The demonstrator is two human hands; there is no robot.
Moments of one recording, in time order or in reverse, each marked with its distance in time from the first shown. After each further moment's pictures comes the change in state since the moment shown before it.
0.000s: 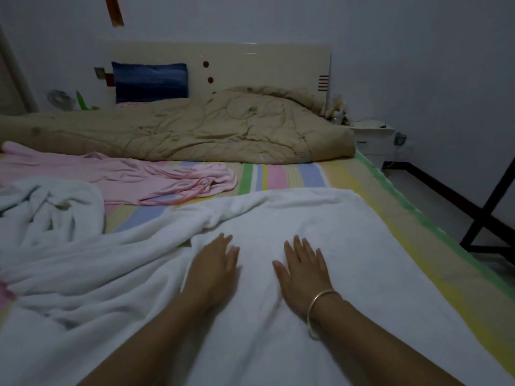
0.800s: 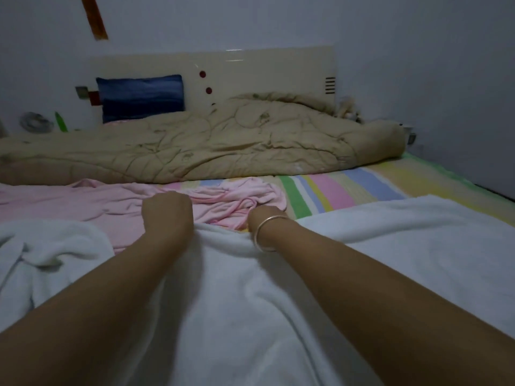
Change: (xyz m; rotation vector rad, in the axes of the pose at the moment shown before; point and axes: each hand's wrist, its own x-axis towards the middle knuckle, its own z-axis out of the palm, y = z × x) left_hand 0.224 -0.171 -0.114 0.949 0.105 -0.084; right_hand 0.289 -0.212 0.041 -0.263 -0.178 -0.060
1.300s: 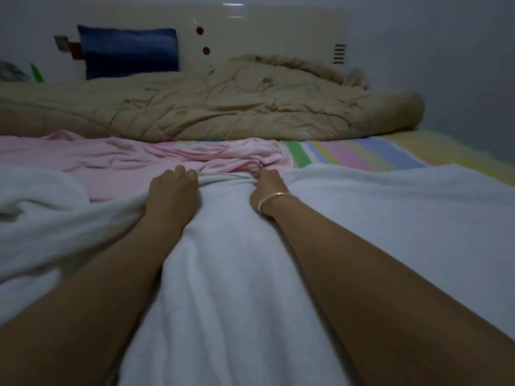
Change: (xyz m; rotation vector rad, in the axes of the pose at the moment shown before) left_hand 0.009 0.031 0.097 -0.292 0.182 0.151; right_hand 0.050 0.012 0.074 0.475 0.312 0.115
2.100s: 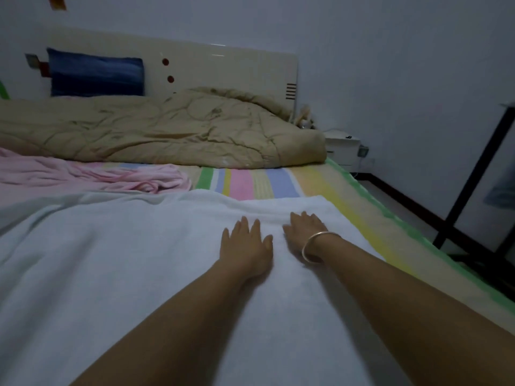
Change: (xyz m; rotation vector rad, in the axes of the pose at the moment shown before) left_hand -0.058 0.355 -0.118 -0.494 -0.485 0.041; right_hand -0.106 0.265 -0.209 -0.351 -0.248 0.220
